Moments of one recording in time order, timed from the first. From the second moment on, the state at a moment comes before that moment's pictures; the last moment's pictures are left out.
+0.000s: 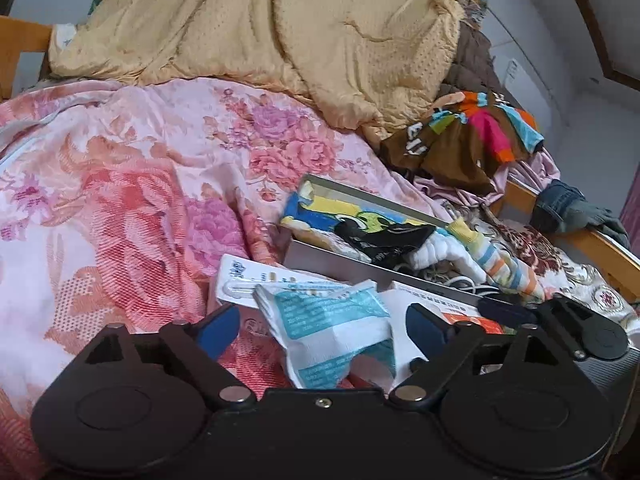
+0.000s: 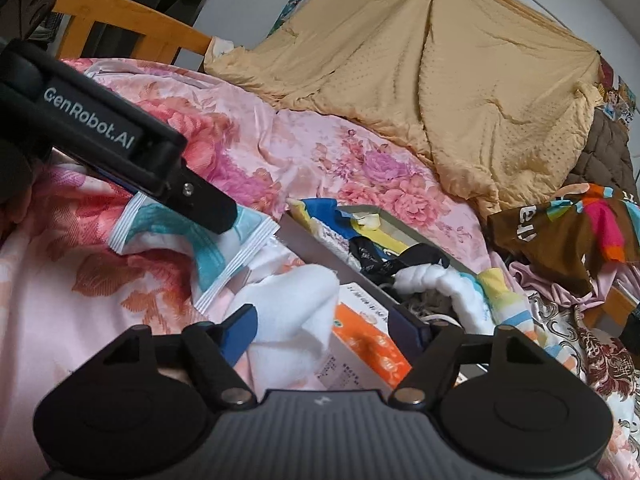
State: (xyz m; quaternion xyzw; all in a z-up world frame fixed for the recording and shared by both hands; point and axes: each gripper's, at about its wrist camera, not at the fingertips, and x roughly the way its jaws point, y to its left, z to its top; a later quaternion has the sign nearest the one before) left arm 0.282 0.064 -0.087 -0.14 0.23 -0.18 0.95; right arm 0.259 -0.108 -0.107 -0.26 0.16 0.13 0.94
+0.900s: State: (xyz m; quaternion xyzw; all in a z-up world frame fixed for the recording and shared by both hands) left arm 0.281 0.071 -0.097 -0.16 0.23 -0.19 0.94; right arm 0.250 -0.105 -0.109 -0.27 0.15 0.14 0.94
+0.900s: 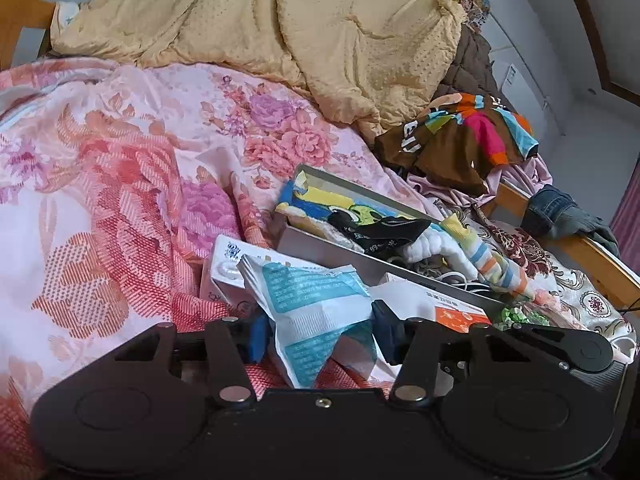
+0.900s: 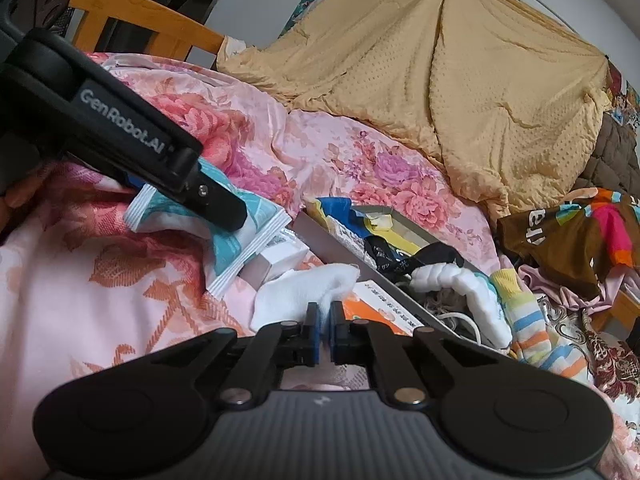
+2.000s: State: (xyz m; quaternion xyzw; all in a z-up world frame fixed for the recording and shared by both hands) left arm 0.245 0.020 0.035 -0.12 0.16 -0.12 0.97; right arm 0.249 -0.156 -0.008 -0.21 0.01 0.10 0.97
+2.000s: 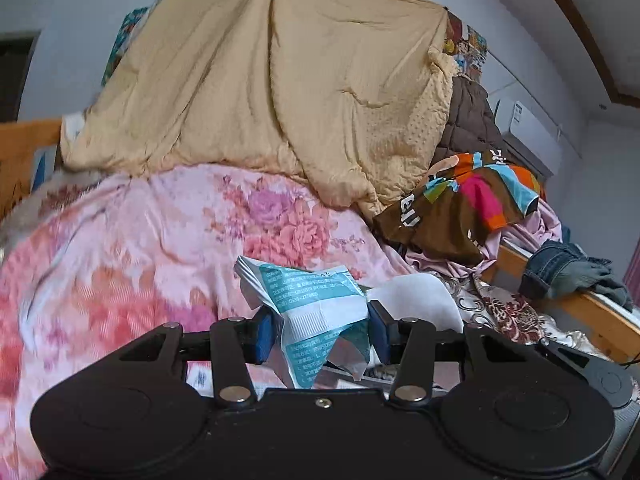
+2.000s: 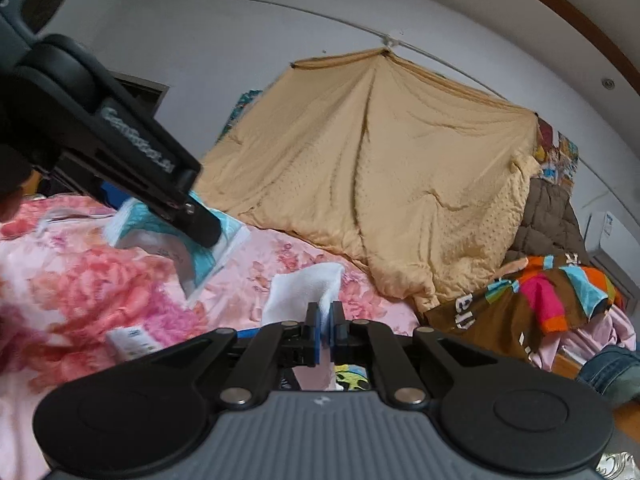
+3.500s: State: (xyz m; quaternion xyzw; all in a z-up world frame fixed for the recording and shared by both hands) left arm 0.464 -0.074 -0.063 -0.11 0.27 -0.10 0.95; right arm 0.423 -0.271 -0.049 0.13 0.19 0.08 0.97
